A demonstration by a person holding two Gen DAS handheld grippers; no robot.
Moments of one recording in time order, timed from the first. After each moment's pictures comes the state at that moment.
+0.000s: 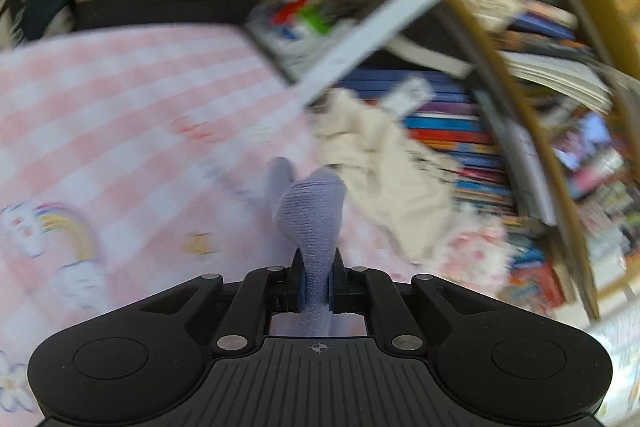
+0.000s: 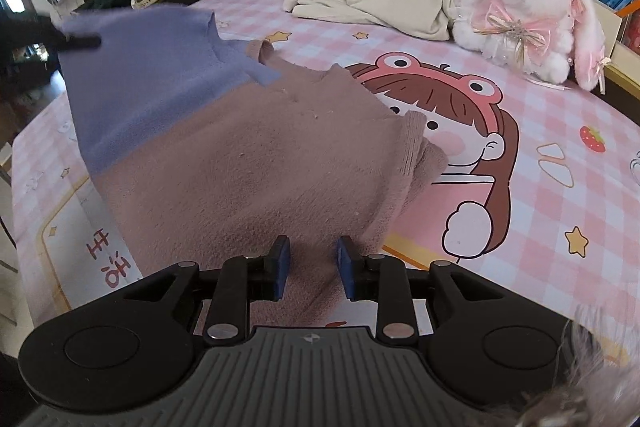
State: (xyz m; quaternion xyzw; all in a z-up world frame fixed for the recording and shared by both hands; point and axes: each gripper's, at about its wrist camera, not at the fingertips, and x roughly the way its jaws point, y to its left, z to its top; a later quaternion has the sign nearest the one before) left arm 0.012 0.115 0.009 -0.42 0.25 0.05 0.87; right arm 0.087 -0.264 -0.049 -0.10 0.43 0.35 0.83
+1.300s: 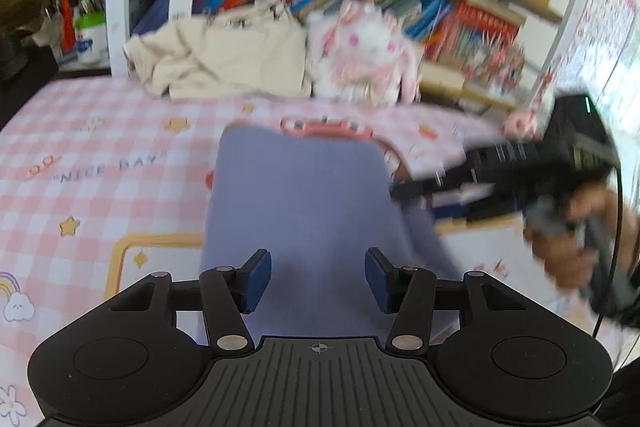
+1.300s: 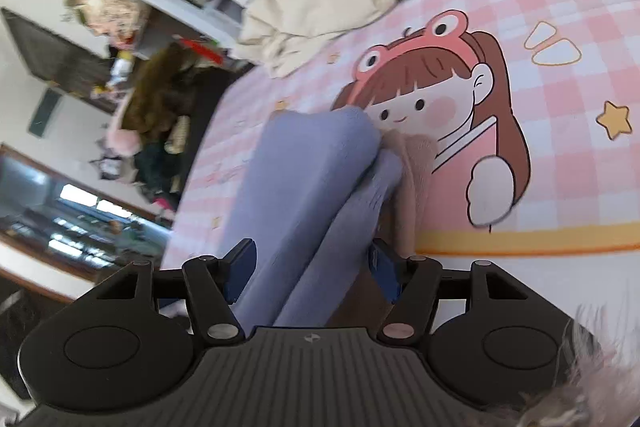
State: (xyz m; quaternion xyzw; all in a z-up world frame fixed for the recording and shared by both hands) left arm 0.003 -0.090 0.007 -0.08 0.38 -0.08 0.92; right arm 0.154 -0.322 -0.038 0.26 0.51 0.35 0.74
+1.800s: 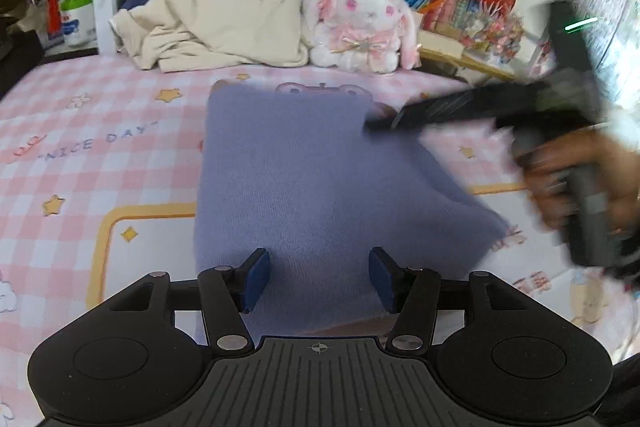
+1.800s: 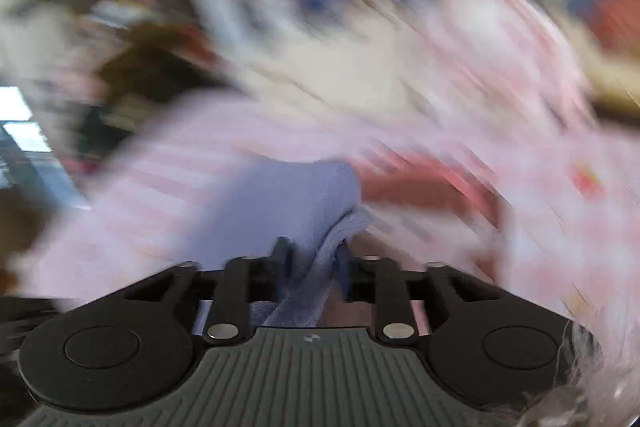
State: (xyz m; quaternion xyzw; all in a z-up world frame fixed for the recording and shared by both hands) left arm 0.002 -0.085 -0.011 -0.07 0.40 -0.11 0.91; right arm 0.152 -0.262 -0.029 0.03 0.41 0.27 0.87
